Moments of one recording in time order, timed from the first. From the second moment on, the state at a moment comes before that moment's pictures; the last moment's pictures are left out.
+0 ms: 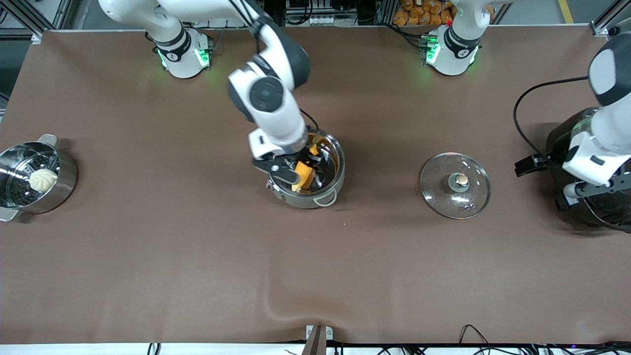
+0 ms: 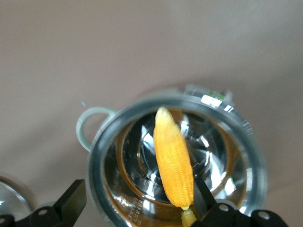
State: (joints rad) left arm 0.09 0.15 -0.14 -1.63 0.05 1.72 -0.23; right arm 0.75 0.45 -0.10 -1.50 0.18 2.07 1.11
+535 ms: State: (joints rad) left arm 0.09 0.02 -0.15 -1.60 0.05 1.61 -0.14; right arm 0.43 0.12 -0.11 -1.49 0.16 1.65 0.67
